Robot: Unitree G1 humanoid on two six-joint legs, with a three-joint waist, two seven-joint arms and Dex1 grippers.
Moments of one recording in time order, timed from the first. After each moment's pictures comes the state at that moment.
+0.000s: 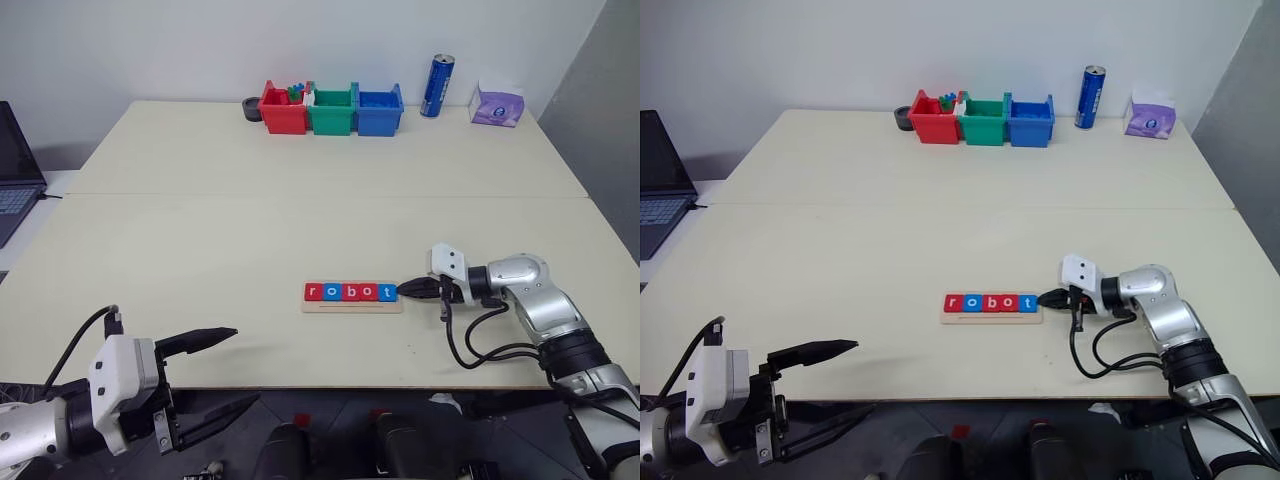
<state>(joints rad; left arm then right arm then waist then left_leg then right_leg) 0.61 0.75 0.59 -0.78 -0.69 0.33 -1.08 -0.55 -0.59 0.23 0.31 0.09 0.08 1.24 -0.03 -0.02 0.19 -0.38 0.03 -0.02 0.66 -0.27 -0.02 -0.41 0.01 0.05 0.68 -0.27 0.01</state>
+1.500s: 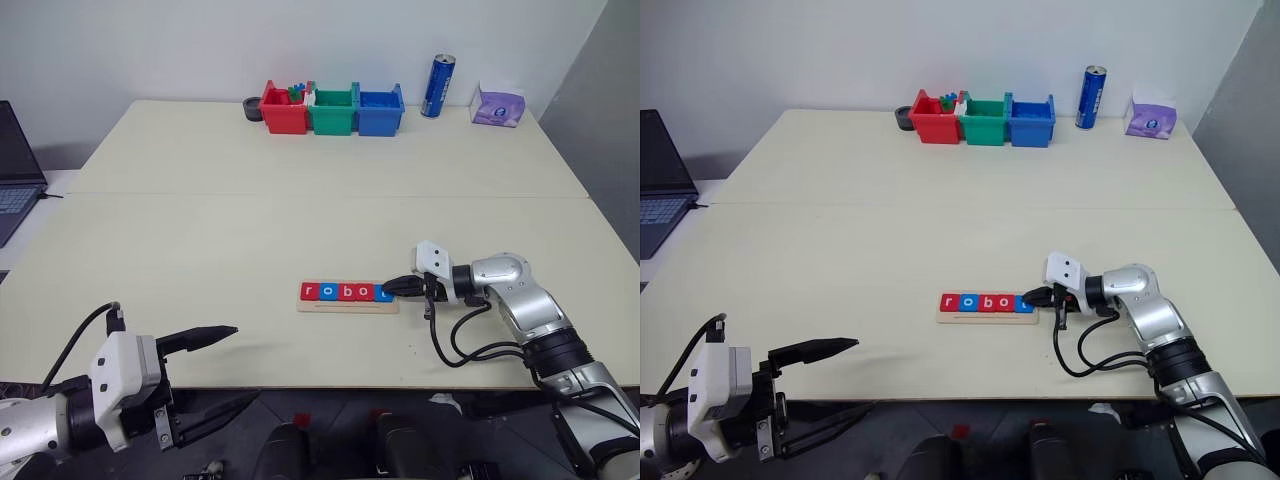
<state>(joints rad) 0.59 0.76 0.59 -0.78 -0.69 0.34 -1.08 -0.57 -0.54 0.26 0.27 0.10 0.13 1.20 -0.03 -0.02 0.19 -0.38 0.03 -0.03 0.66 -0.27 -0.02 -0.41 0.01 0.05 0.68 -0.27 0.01</state>
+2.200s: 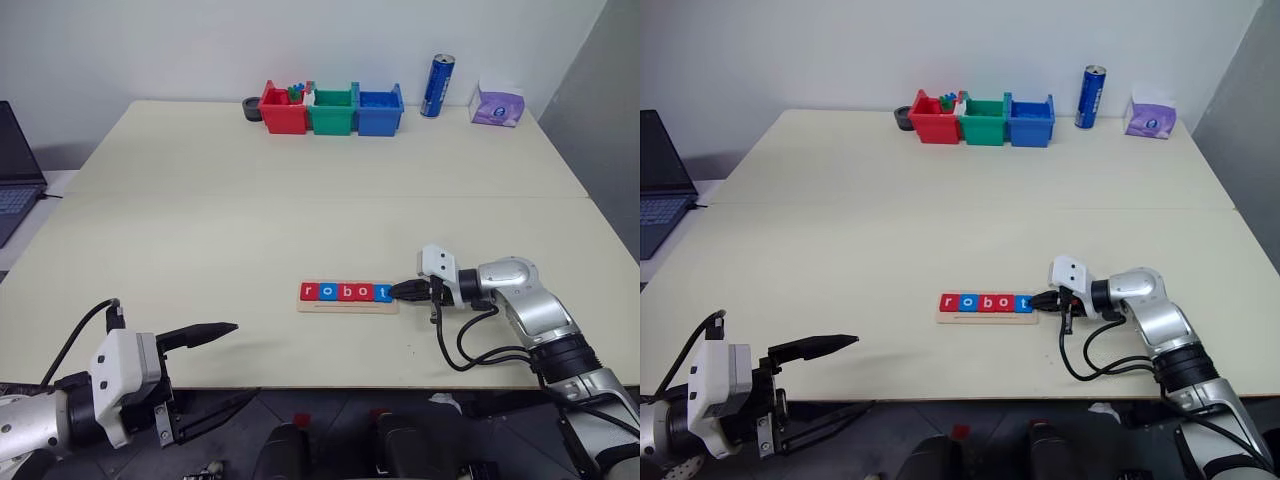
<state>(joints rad) 0.58 0.76 0.59 -0.78 -0.68 0.34 -1.08 -0.53 -0.55 0.24 0.24 0.10 0.16 1.20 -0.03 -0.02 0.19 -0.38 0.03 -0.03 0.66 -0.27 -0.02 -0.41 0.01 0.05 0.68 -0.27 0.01</state>
